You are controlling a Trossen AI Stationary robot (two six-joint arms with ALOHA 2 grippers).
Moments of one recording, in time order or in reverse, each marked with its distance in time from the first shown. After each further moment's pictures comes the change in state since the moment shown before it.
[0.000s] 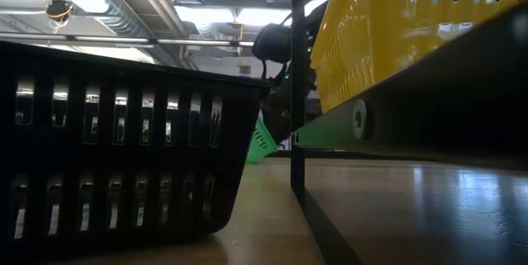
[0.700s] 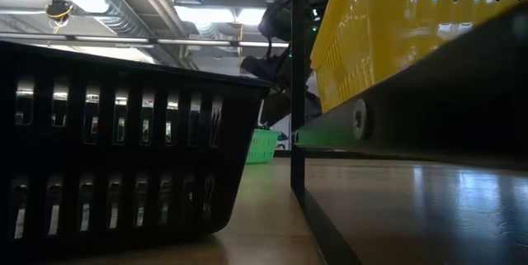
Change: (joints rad) left arm 0.000 -0.001 0.000 -0.001 0.000 0.000; right arm 0.000 -0.095 -0.001 -0.009 0.053 -0.008
